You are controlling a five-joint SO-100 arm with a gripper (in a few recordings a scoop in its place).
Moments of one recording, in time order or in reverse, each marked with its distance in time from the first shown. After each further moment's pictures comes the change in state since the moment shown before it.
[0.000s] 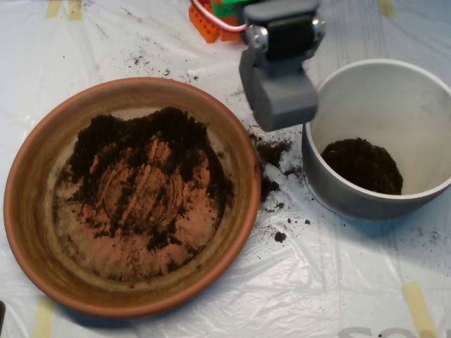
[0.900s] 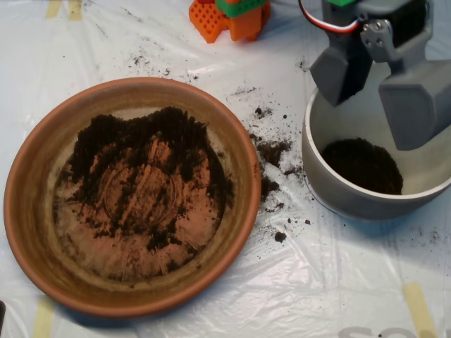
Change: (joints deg) arm -15.3 -11.8 -12.1 4.6 -3.0
